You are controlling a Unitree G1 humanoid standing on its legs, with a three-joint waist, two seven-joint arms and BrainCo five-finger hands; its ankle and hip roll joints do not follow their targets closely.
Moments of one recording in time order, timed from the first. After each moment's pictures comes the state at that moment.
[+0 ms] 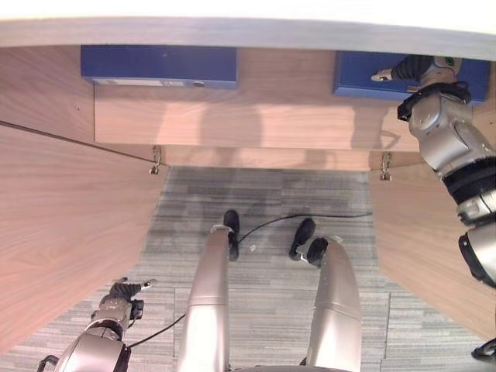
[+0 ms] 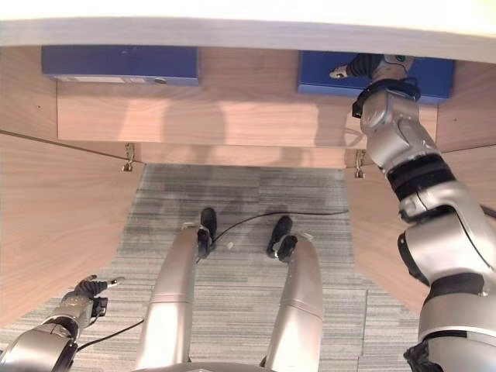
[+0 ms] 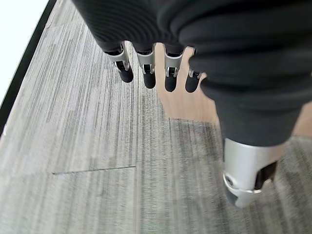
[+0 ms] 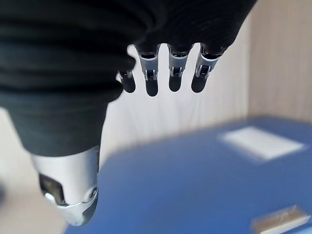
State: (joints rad) left arm -0.34 0.46 -0.12 1.33 -0.26 0.03 0.18; right arm -1.05 -0.78 0.44 0.58 -0.31 0.20 -0.49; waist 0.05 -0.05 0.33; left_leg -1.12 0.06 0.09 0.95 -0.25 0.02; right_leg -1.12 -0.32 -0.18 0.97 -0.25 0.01
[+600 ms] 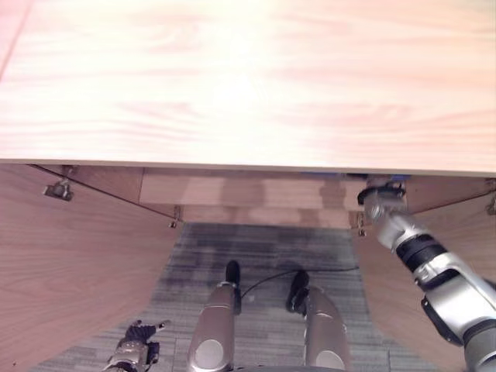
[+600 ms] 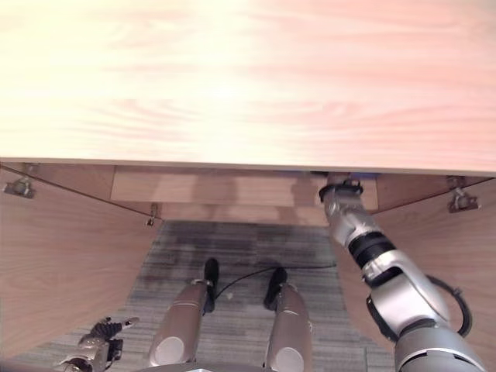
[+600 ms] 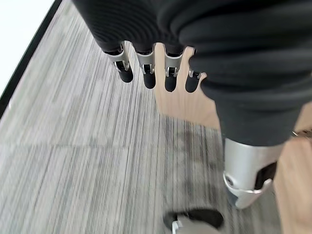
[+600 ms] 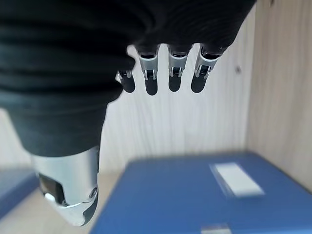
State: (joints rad) left arm -0.10 0.31 -0.08 1.33 -0.17 -0.01 0.19; right arm -0.64 -0.60 0.59 0.69 -0.58 0.16 -0.52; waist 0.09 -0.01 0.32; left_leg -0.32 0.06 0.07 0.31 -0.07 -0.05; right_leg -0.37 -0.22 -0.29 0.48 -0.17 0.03
